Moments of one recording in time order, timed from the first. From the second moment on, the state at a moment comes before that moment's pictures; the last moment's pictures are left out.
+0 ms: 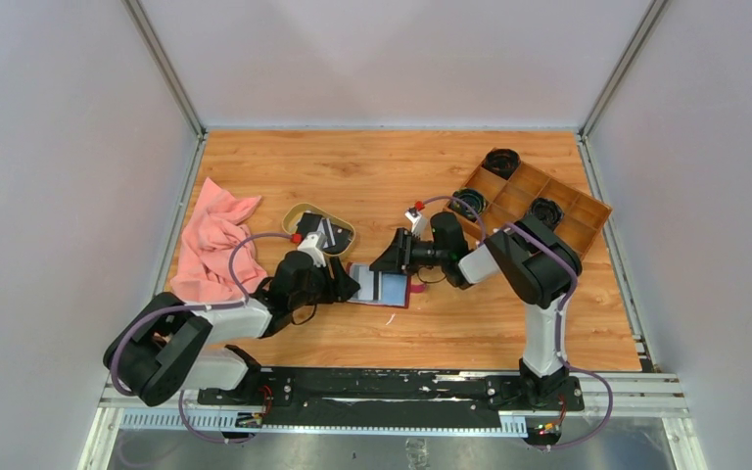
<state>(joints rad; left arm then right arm) -0.59 1.29 0.25 0.50 0.11 -0.65 0.56 1.99 0.73 0.85 -0.75 0.89</state>
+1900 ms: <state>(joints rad) -0.59 1.30 0.26 0.48 -0.01 -0.57 0.60 1.88 1.12 -0.25 -0.55 0.10</state>
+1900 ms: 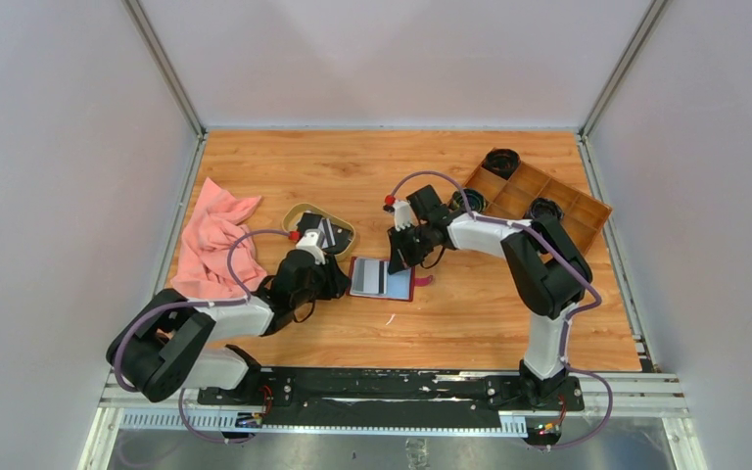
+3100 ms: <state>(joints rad) -0.66 1.26 0.23 0.48 0.00 -0.59 0.62 1.87 1.15 -0.25 -0.71 0.12</state>
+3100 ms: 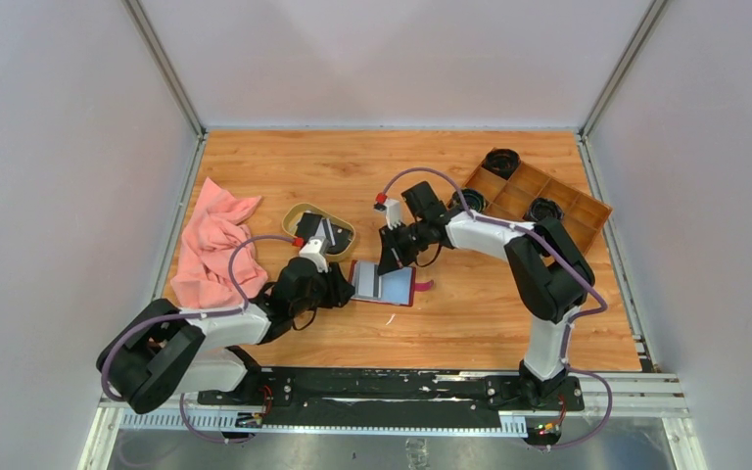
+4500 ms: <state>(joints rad) -0.66 1.24 0.27 0.40 -0.05 -0.58 0.67 2.01 1.33 -0.45 -0.67 0.05</state>
